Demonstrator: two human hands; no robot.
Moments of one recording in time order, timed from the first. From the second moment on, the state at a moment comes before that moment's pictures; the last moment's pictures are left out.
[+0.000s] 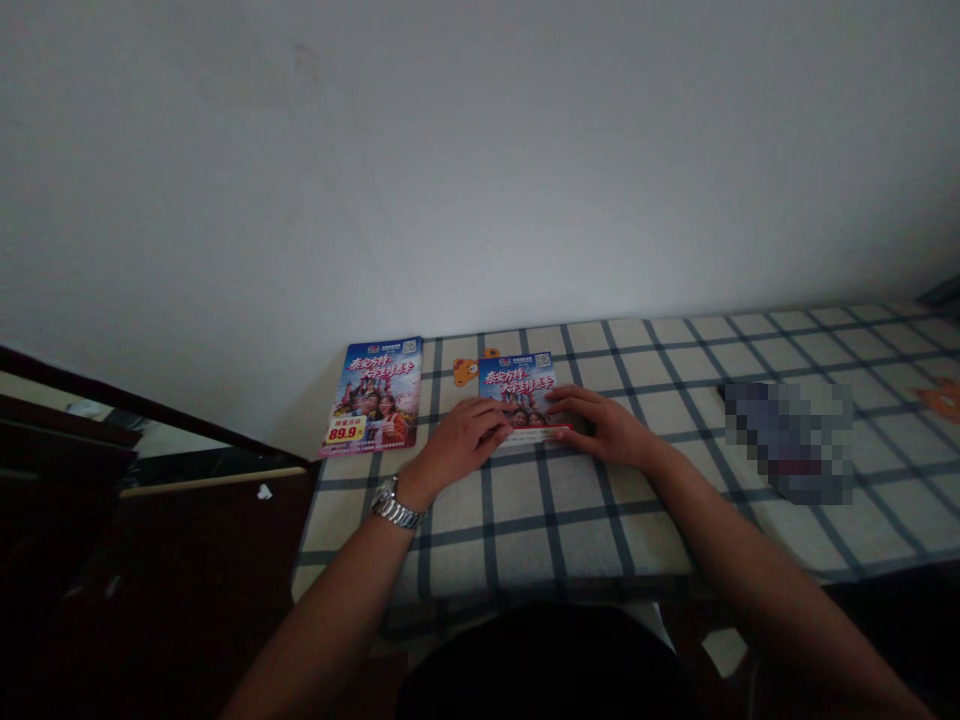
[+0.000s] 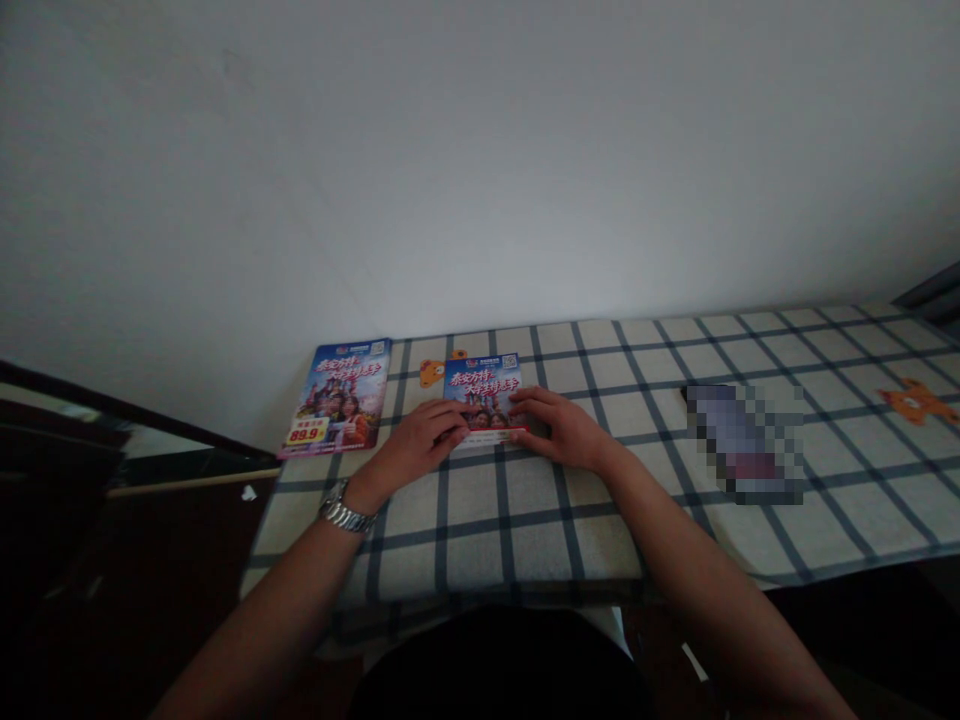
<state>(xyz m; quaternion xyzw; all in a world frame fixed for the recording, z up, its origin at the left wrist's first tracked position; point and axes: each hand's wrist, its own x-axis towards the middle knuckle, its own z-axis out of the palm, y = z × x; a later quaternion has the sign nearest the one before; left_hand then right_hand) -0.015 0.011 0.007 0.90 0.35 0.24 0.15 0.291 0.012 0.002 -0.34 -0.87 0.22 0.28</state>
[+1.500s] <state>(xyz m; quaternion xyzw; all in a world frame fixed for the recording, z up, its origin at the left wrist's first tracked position) -0.011 0.008 0.008 0.85 0.40 0.30 0.17 0.278 0.010 0.002 -0.45 -0.82 0.20 0.29</state>
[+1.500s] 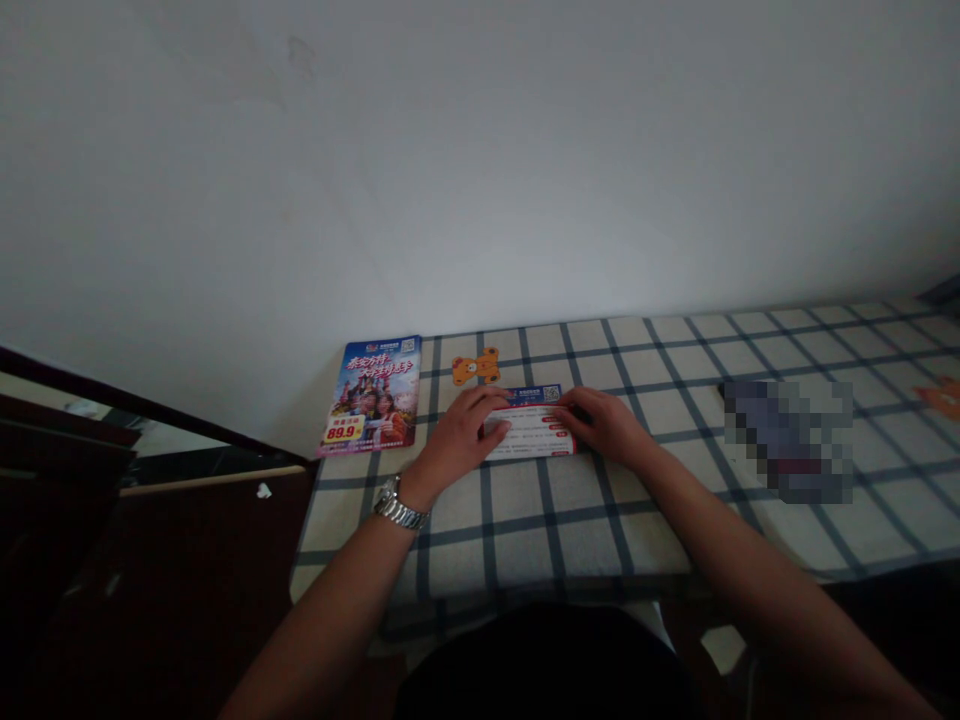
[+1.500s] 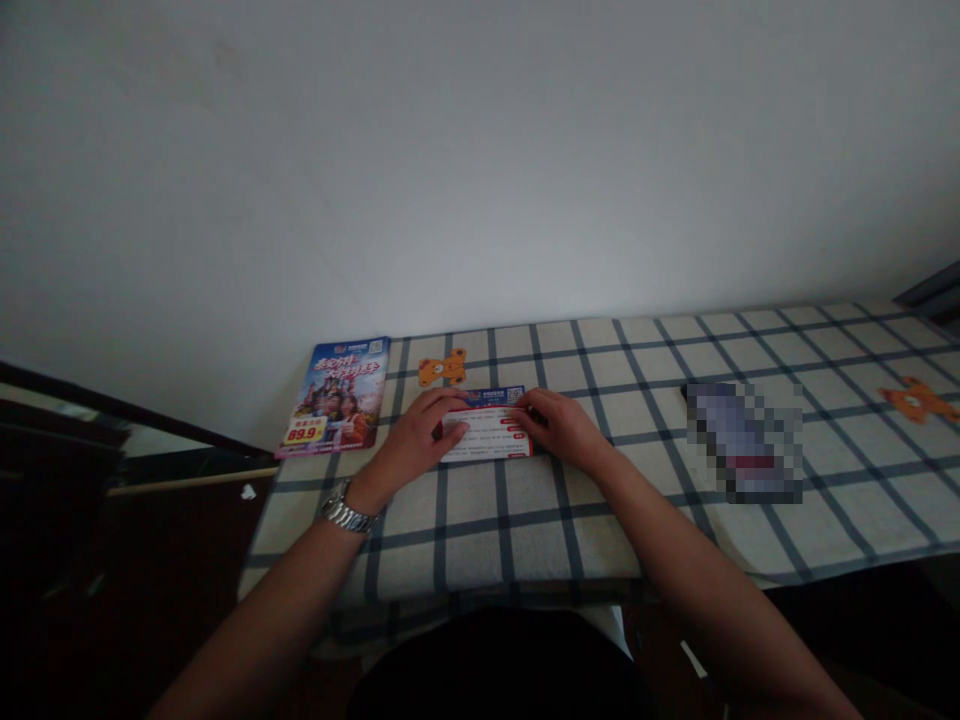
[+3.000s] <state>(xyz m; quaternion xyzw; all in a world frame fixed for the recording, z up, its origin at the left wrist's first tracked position) -0.010 0.010 0.002 0.84 0.50 0.22 0.07 0.284 0.021 -0.016 -0.45 -0.84 0.12 0.28</state>
